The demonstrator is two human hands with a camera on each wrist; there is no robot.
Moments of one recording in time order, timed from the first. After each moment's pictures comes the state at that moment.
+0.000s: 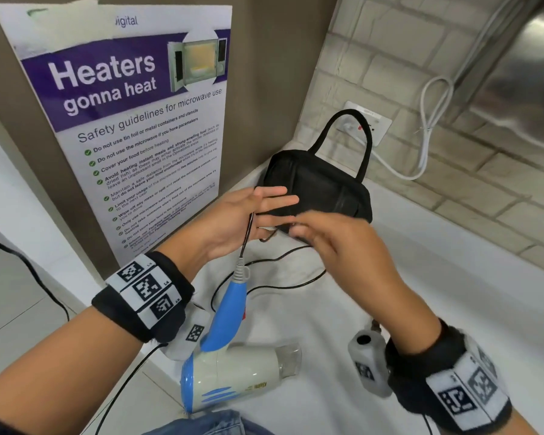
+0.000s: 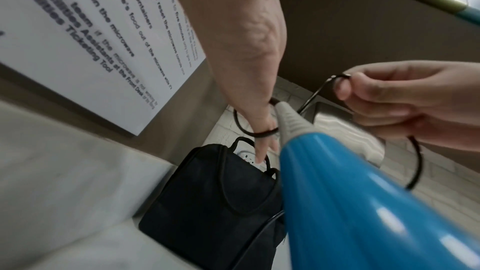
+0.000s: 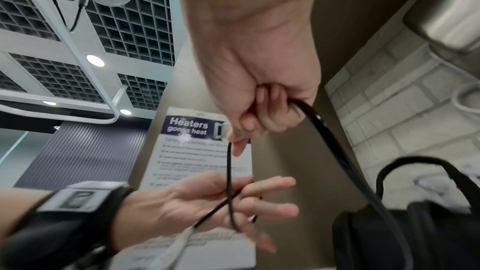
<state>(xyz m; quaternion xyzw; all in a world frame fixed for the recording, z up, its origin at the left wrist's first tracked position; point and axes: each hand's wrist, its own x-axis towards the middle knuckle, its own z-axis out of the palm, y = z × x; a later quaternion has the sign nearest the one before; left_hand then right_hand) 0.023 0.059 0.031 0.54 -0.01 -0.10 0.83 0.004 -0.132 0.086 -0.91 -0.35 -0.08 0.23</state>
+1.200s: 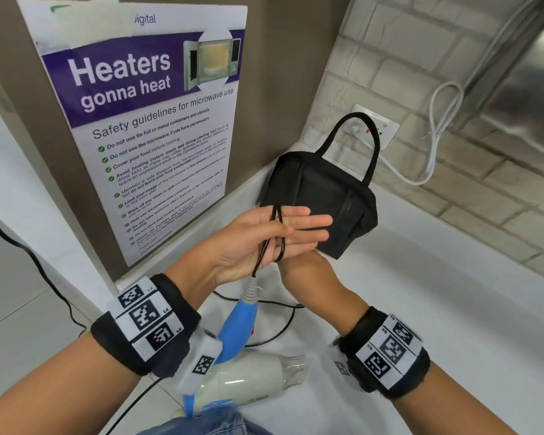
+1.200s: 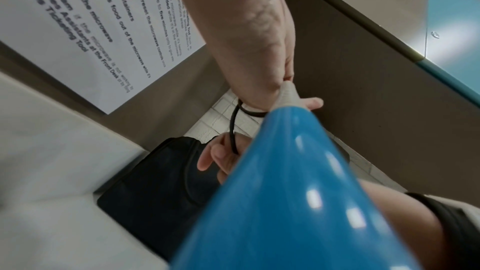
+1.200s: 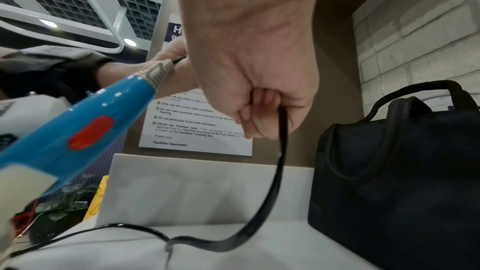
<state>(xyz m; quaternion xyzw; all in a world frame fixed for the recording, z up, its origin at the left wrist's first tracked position) -0.014 0.041 0.048 0.40 -0.08 -0.17 0.90 0.015 -0.094 0.021 -0.94 -0.31 0.11 0.02</state>
